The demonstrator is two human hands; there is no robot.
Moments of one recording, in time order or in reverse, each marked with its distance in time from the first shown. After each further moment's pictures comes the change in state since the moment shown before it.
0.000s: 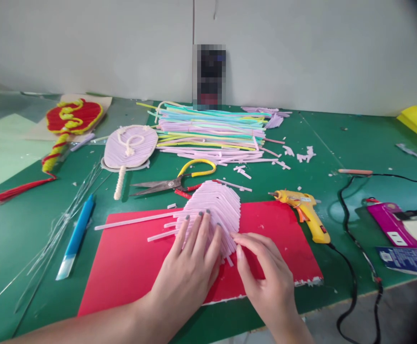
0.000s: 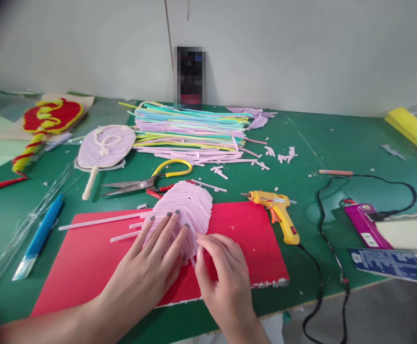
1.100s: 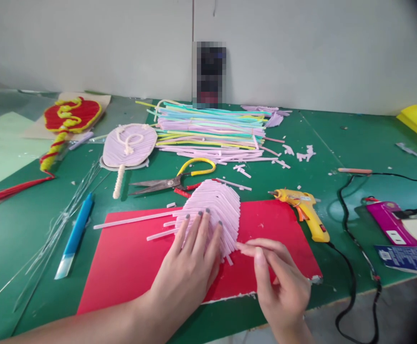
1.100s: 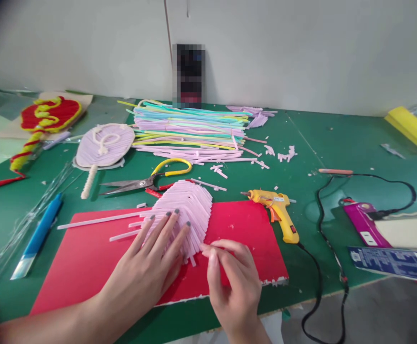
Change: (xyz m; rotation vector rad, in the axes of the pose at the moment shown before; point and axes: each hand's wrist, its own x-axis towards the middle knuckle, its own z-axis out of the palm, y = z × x) left_hand 0.001 0.000 0.000 -0.005 -0.007 -0.008; right_hand -0.005 0.000 -0.008 0.046 0.086 0.036
